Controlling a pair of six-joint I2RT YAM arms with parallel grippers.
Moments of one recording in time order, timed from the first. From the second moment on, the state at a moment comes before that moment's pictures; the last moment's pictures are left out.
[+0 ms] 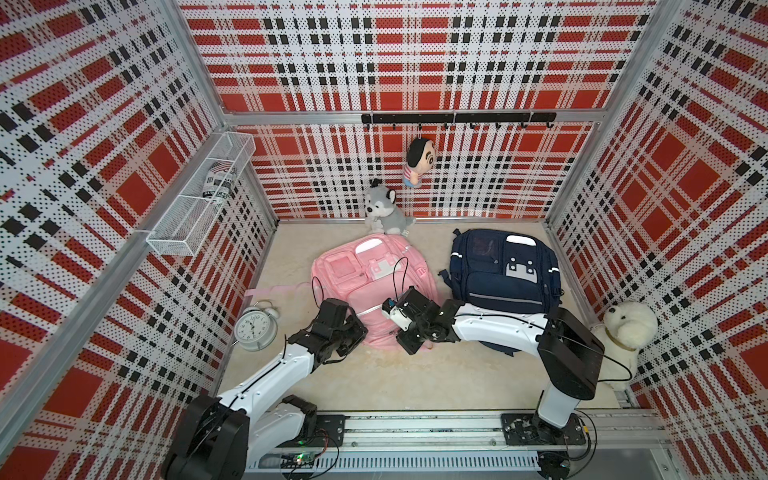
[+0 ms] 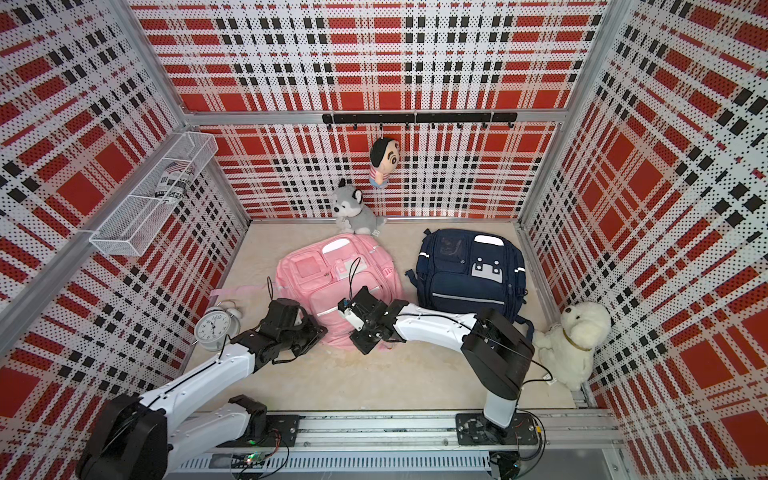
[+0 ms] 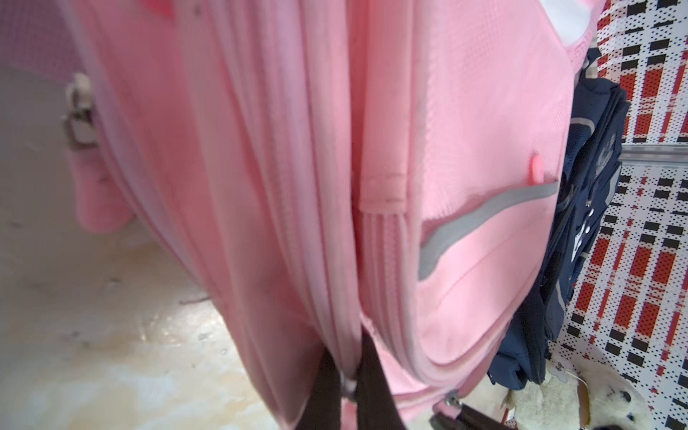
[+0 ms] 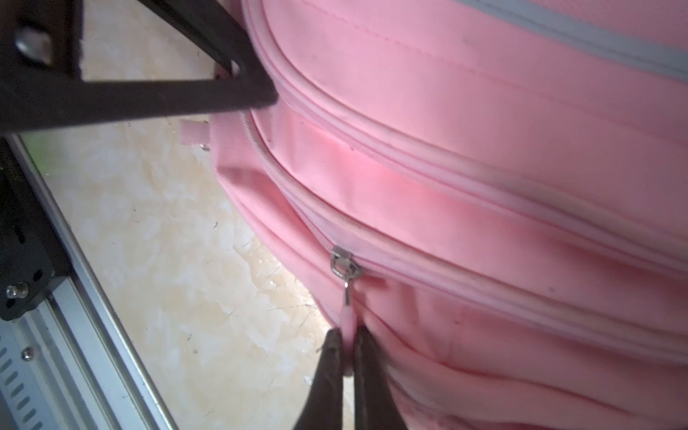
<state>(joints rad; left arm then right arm) -0.35 1.07 0.46 -0.28 0.20 -1.06 0.95 1.75 1.16 -0.48 -0.13 0.10</state>
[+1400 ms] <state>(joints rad) -0.23 0.93 0.54 -0.55 -0.08 -0.94 0.84 1.53 0.95 -0.41 -0.21 0.20</state>
